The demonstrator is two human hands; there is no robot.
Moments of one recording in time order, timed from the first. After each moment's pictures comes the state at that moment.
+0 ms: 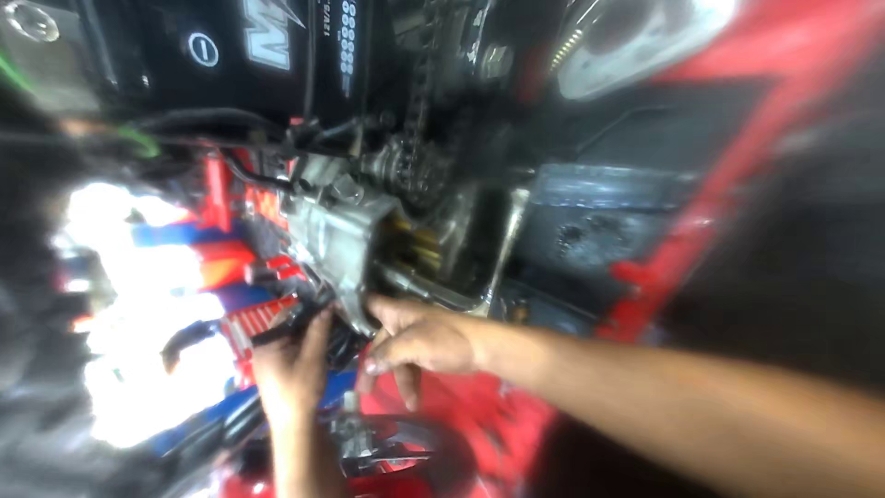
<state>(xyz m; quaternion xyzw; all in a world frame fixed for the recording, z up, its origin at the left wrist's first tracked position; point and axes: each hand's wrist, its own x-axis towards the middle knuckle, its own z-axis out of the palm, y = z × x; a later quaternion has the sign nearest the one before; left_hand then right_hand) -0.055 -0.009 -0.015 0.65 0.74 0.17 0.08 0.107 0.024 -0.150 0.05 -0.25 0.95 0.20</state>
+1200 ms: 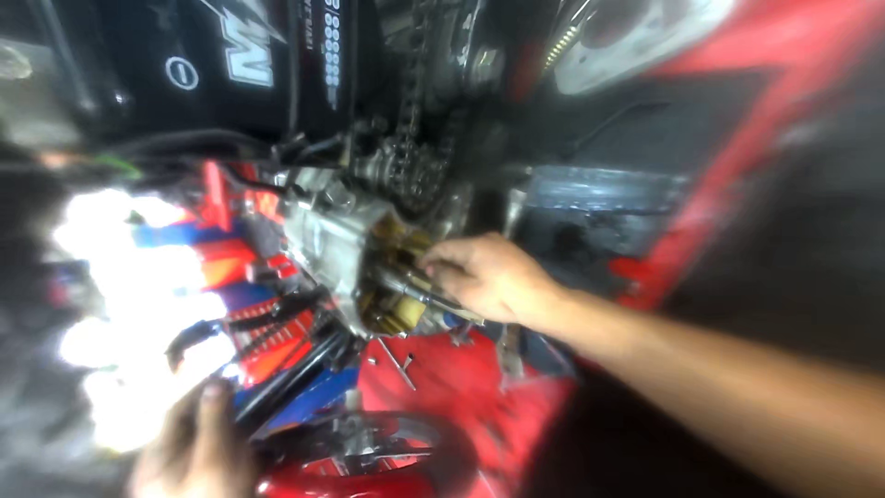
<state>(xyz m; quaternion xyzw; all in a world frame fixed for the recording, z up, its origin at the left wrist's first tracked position) -0.053 -0.046 0.062 0.63 0.71 0.31 -0.04 0.158 0.052 -0.201 -0.40 -0.57 0.64 0.32</state>
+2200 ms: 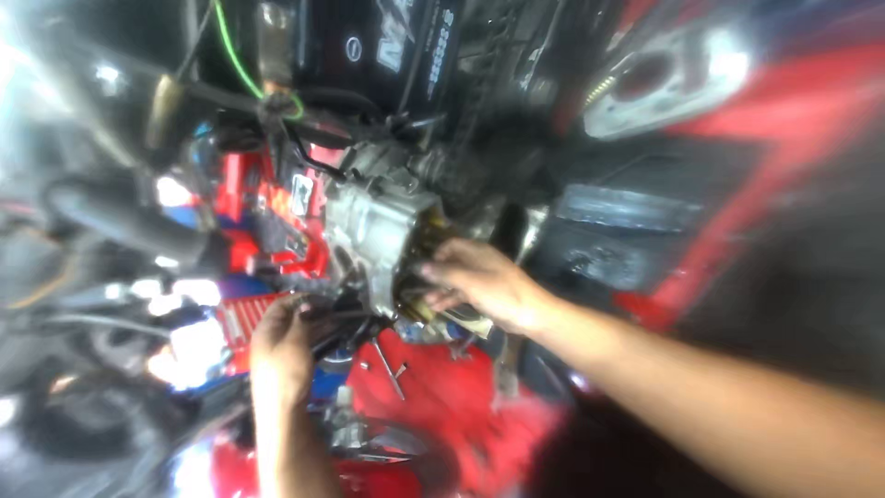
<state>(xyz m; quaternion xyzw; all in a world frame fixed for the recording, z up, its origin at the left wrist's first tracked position) -0.056 -0.024 0.020 0.45 0.82 0.30 0.19 0.135 0.048 -0.167 -0.28 -0.26 0.85 0.35</state>
